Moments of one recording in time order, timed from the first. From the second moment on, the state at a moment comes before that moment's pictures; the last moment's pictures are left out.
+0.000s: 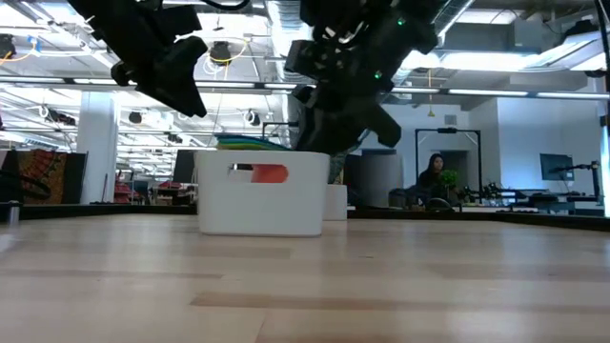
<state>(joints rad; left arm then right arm) -0.27 1.21 0.78 -0.51 -0.95 -0.68 0.07 1.89 1.27 -0.25 0.16 -0.53</state>
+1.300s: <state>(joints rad) -0.27 1.21 0.78 -0.51 -0.94 -0.65 0.17 1.88 1.34 -0.50 0.16 -0.01</state>
